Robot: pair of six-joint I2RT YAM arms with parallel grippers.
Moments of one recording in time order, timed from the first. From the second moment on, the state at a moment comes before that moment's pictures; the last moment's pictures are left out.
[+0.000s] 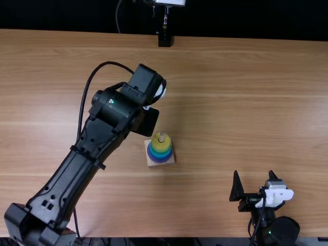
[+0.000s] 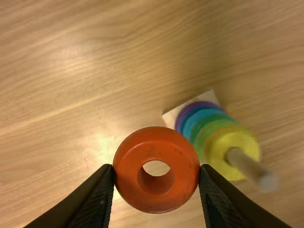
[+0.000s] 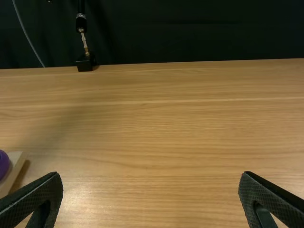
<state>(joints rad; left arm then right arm) -0.55 1.82 1.89 -1.24 -0.08 -0.22 -0.01 0.01 0.08 -0.25 -0.06 0.00</state>
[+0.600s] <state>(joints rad) -0.64 1.82 1.92 -1.26 -0.07 -0.31 -0.01 0.01 0.08 -0.25 -0.06 0.00</state>
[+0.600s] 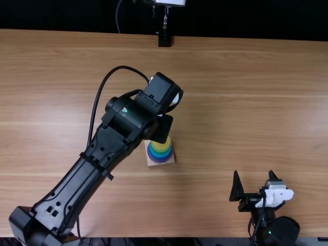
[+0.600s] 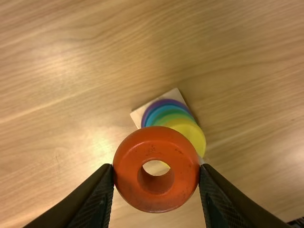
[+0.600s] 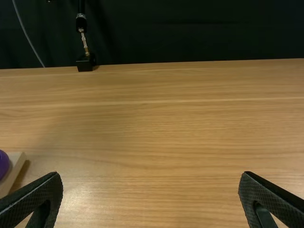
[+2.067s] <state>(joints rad) -0.71 1.82 1.92 -1.27 -0.07 -0.32 -0.01 0.01 0.08 -0.25 -0.06 0.00</state>
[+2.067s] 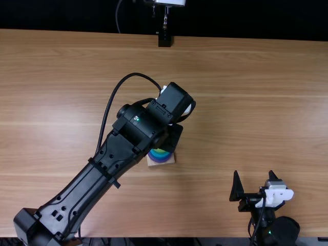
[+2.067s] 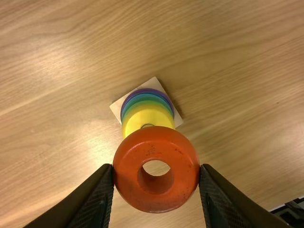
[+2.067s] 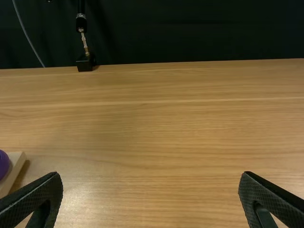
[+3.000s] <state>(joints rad) -0.71 1.84 1.92 -1.26 -0.08 -0.32 -0.01 0.01 0.08 -0.25 -0.06 0.00</state>
